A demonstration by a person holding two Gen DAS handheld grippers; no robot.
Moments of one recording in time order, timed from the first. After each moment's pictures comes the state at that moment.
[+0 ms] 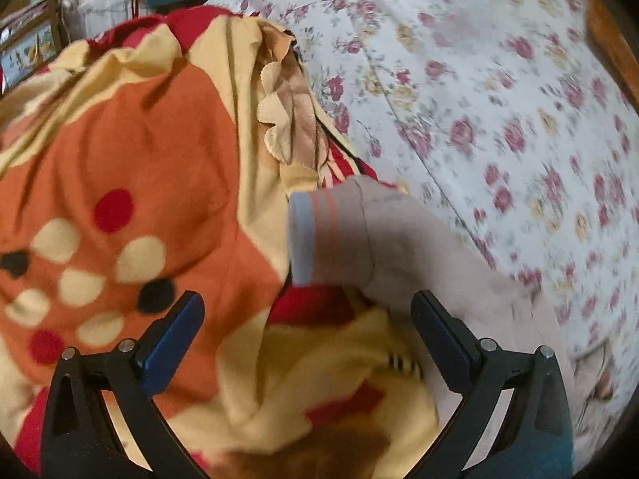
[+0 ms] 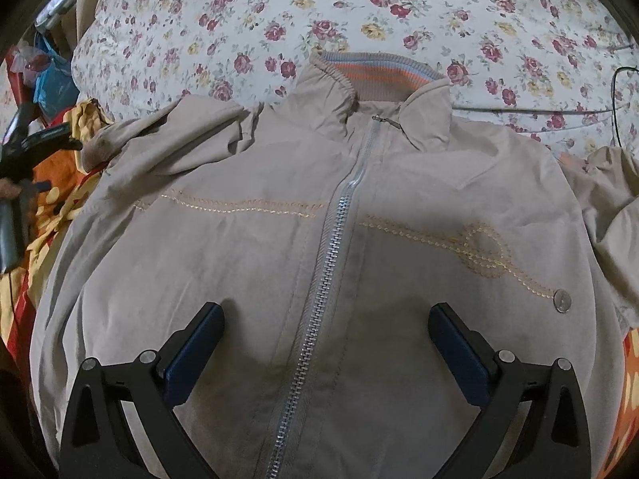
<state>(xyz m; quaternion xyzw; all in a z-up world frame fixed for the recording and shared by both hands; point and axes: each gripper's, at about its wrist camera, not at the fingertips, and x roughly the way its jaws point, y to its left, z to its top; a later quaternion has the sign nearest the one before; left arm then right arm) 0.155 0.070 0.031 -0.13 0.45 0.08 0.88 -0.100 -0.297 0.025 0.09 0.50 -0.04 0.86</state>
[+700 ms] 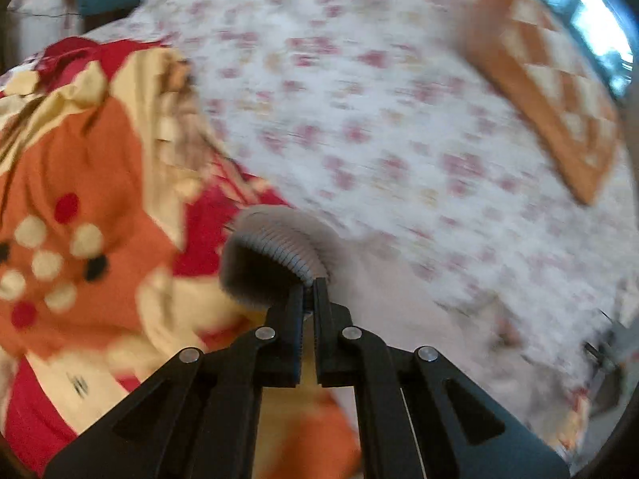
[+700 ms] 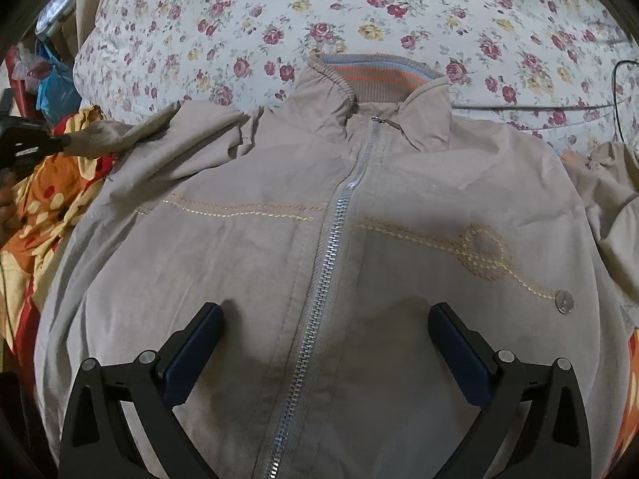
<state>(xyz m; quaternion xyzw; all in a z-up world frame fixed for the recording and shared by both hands) 0.089 0.035 0.115 -0.17 0.45 -0.12 0.87 -0.101 -0.307 0.035 0.12 0.50 -0.04 0.86</state>
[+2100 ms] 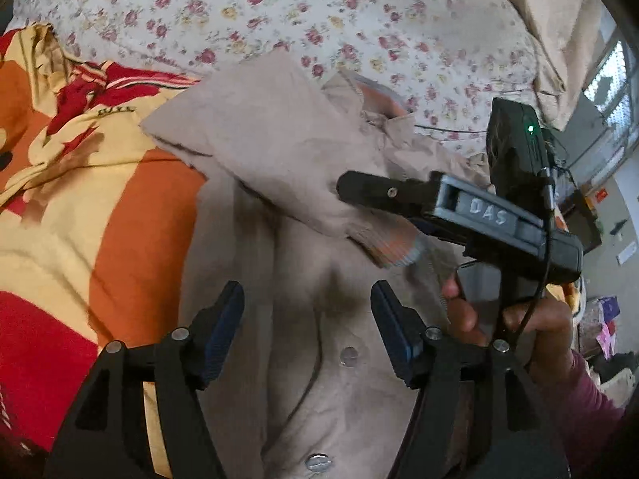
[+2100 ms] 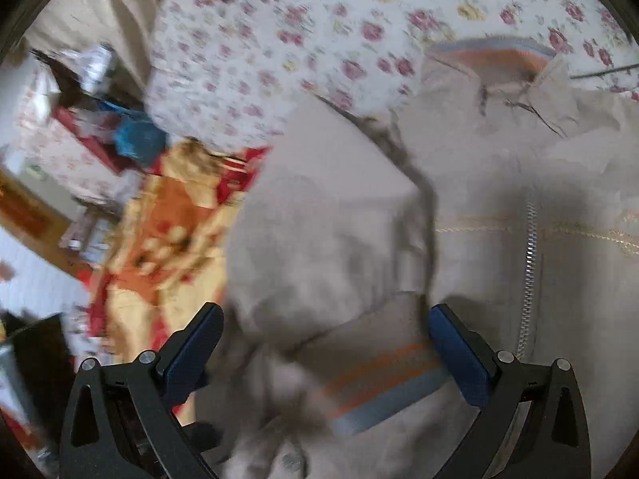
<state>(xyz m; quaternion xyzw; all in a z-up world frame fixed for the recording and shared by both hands) -0.100 -0.051 0.062 -0.03 0.51 -0.30 0.81 -0.073 -0.257 0.040 0.27 0.50 0.09 0.82</state>
